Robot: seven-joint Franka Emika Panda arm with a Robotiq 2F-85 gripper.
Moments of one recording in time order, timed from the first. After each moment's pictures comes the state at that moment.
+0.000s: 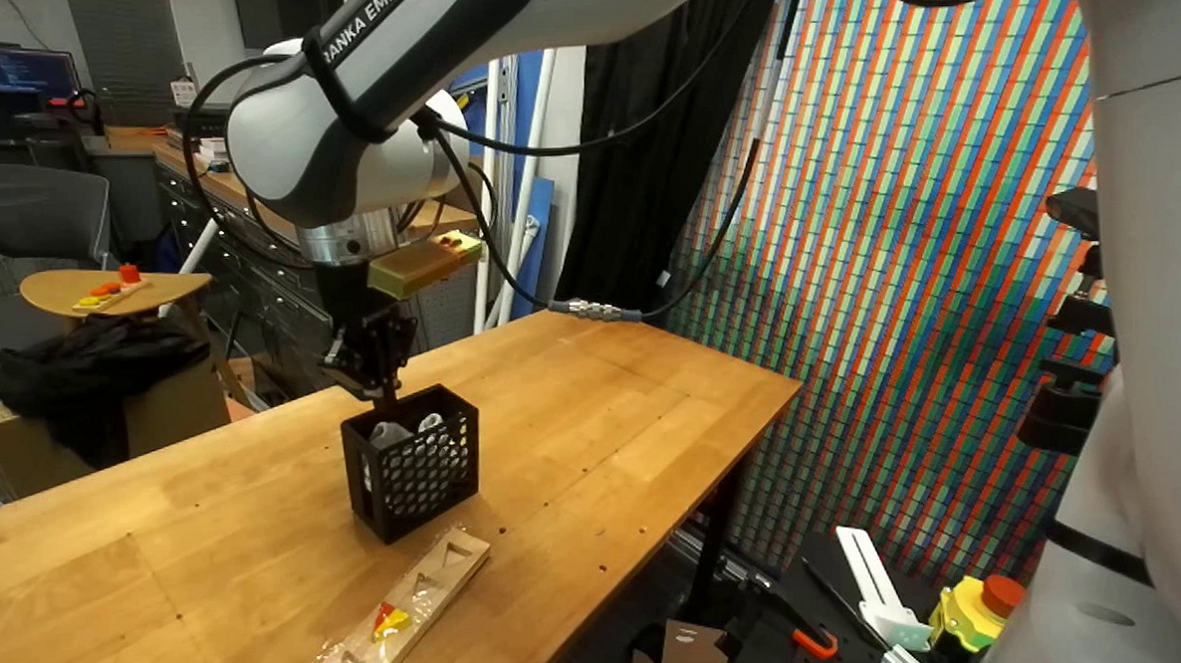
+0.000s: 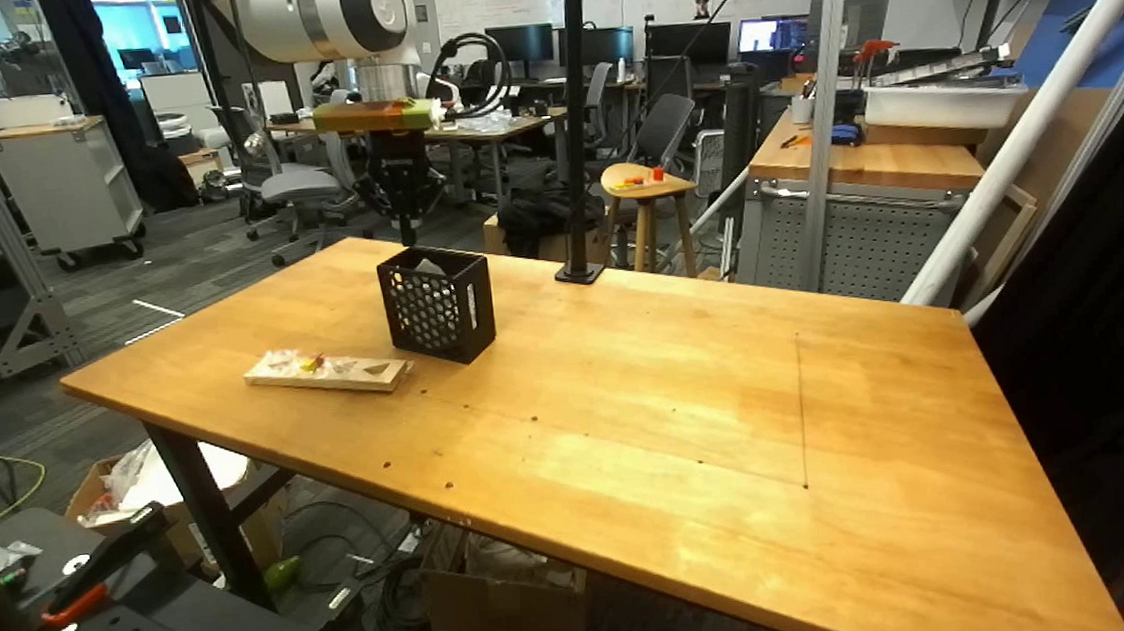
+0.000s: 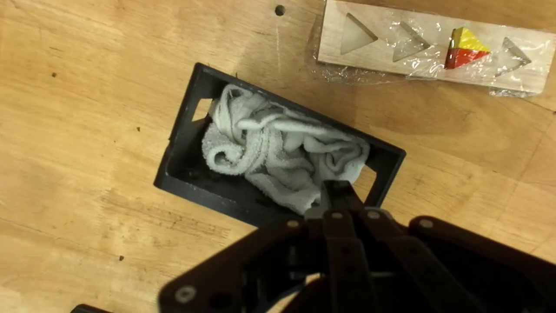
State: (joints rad) arm 0.10 0.42 0.10 -1.79 -0.10 2.11 -0.14
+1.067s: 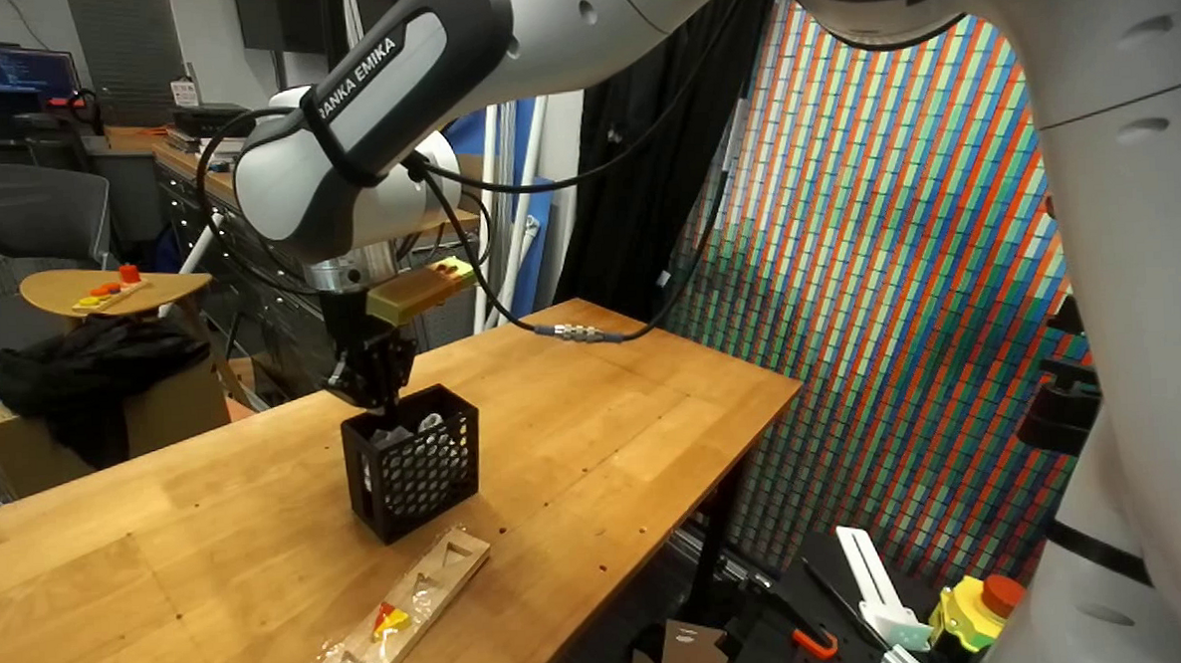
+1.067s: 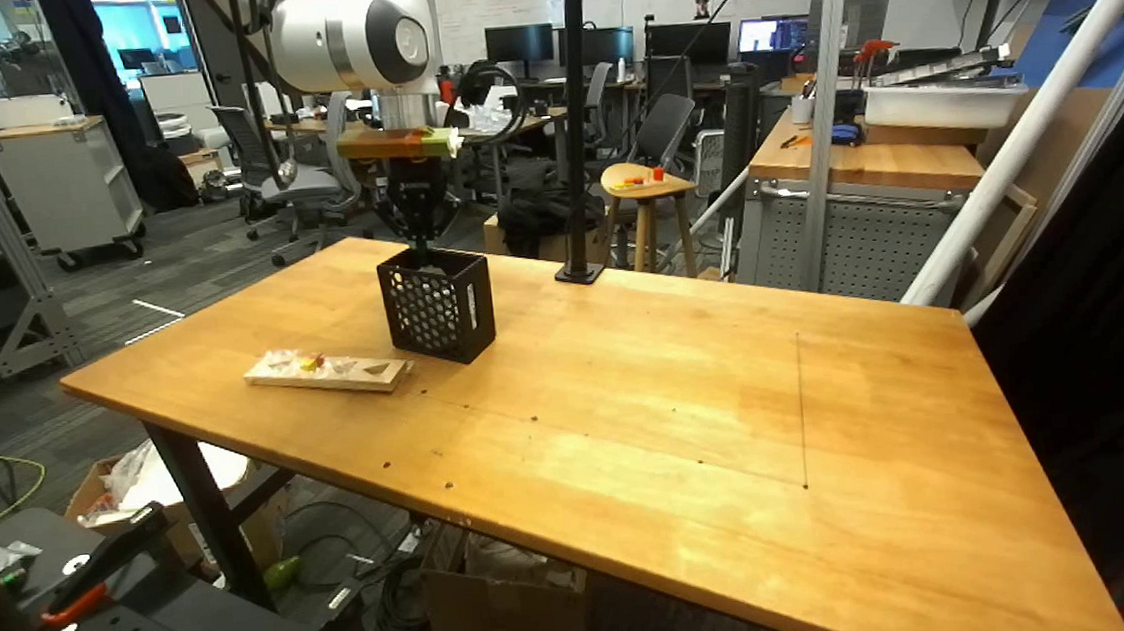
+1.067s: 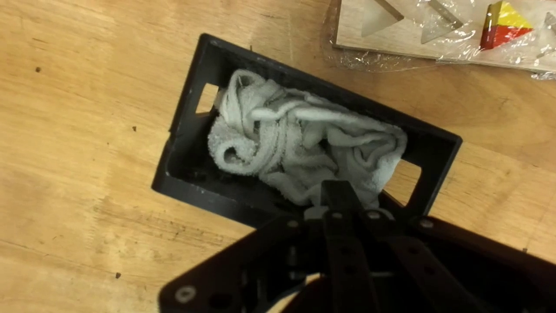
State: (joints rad) arm 0.10 0.53 0.09 -1.72 -0.10 2.12 -0.14
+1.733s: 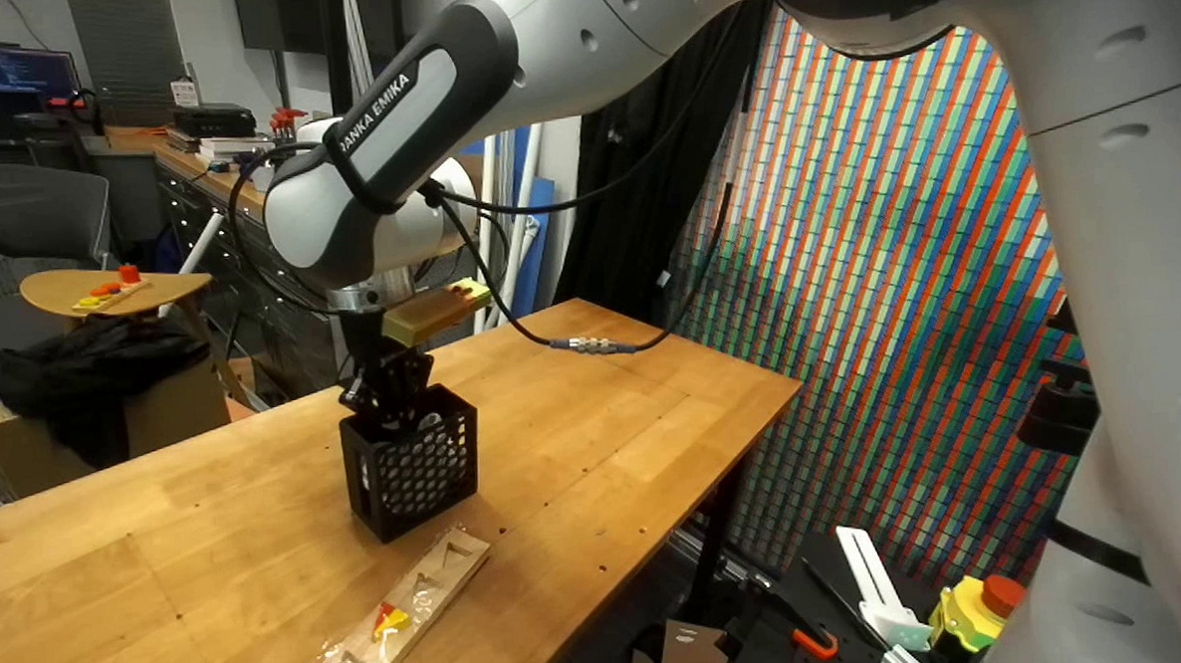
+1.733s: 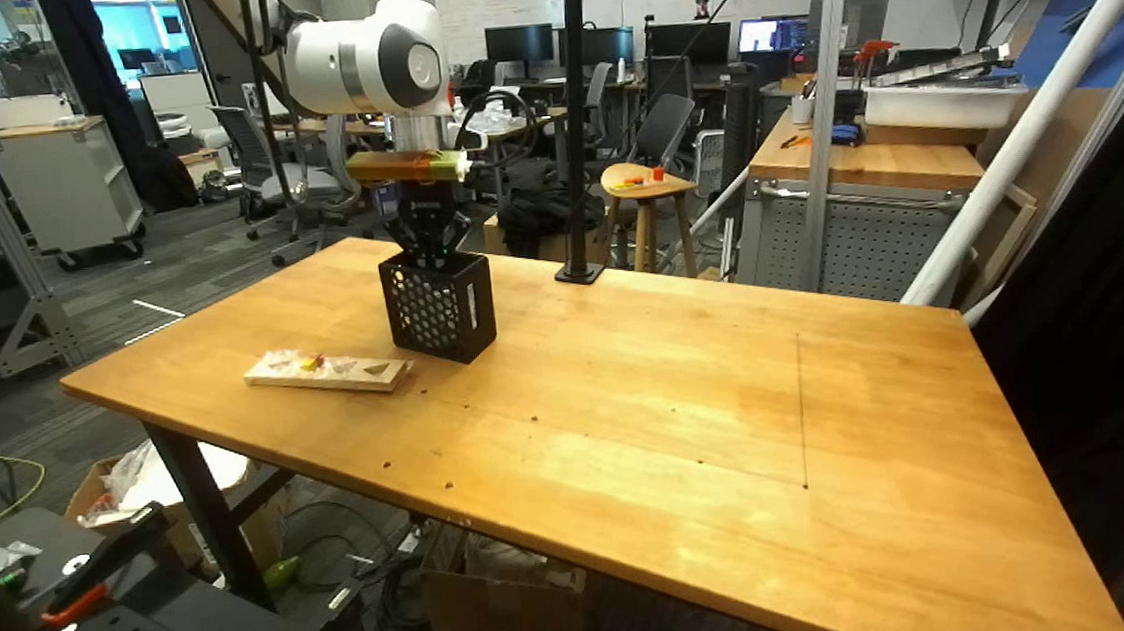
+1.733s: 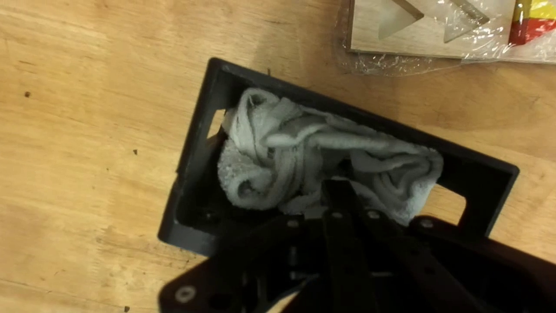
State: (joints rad) arm 0.08 0.55 0.08 -1.76 -0.09 2.18 -0.11
